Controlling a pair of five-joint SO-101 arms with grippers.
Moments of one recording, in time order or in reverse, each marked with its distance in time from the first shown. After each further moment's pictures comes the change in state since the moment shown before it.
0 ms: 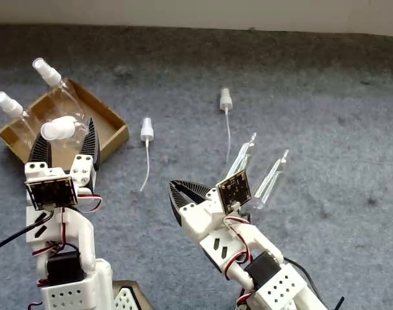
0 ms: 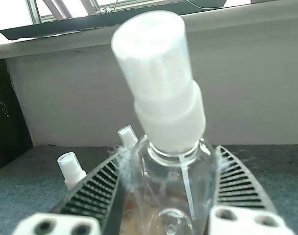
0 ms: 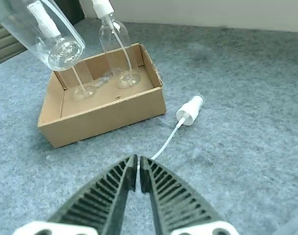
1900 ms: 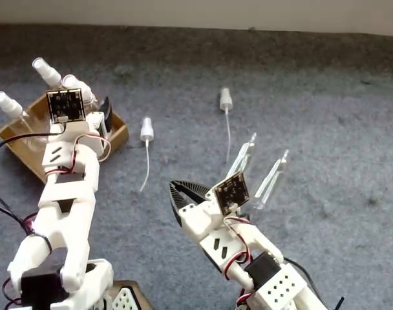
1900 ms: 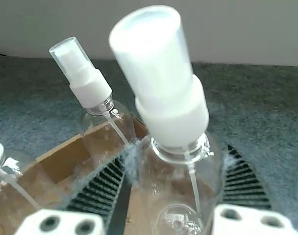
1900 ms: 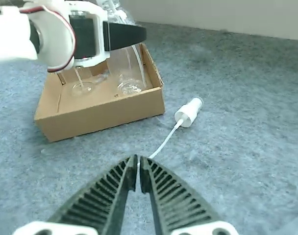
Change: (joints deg) left arm 2.0 83.1 -25.4 -36.0 5.5; right arm 0.0 0.0 0.0 0.0 4.5
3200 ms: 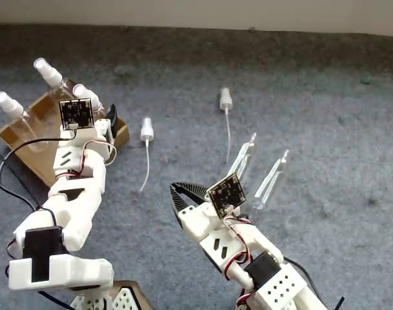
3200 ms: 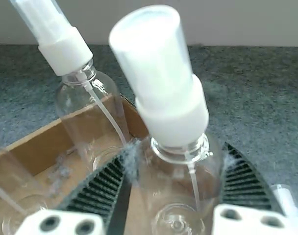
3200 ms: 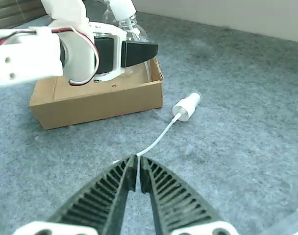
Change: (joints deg) left arm 0.4 16.7 -0.1 -15.0 0.0; right arm 0.0 0.0 0.0 1.6 2.5
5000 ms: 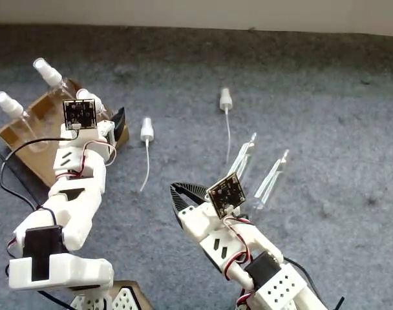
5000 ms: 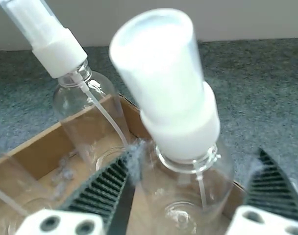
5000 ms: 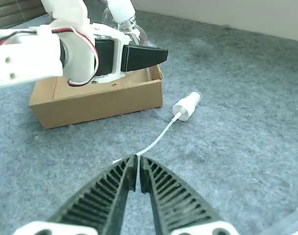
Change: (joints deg) left arm 0.0 0.3 0.0 -0.1 -2.8; right arm 0.0 0.0 0.0 0.2 0.0
